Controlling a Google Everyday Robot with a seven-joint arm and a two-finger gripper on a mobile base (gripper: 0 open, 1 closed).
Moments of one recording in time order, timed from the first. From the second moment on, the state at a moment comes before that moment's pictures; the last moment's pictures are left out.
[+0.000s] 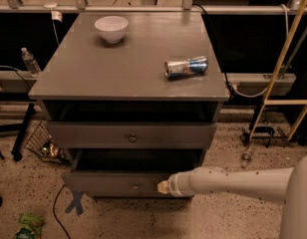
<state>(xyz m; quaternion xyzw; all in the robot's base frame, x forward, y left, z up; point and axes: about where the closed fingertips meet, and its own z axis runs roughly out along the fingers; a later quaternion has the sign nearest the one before) 0.529 -0.036 0.392 -0.14 0.94 0.27 0.19</state>
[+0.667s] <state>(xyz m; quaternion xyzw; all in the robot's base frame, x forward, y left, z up) 0.605 -0.003 0.418 -0.17 0.89 0.29 0.30</state>
